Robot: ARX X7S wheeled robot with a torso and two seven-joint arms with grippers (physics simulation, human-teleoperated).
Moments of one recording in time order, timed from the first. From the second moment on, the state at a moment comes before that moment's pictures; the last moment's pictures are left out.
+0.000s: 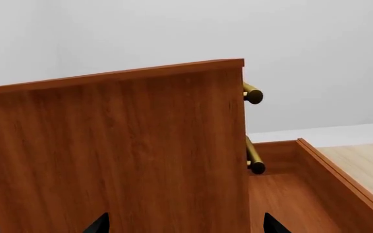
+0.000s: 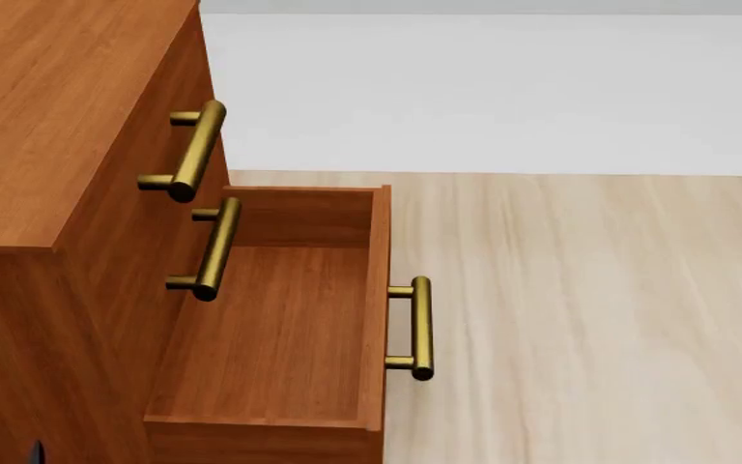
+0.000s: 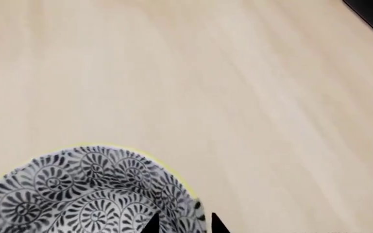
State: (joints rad) left arm 0.28 -0.35 0.11 0.81 -0.18 -0.40 -0.36; right arm 0.28 0.49 0.20 0.09 0.50 1.00 0.19
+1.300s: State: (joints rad) left arm 0.29 -0.38 0.09 0.85 -0.21 -0.41 -0.40; right arm 0.91 0.23 0.17 -0.10 0.97 1.43 0.51
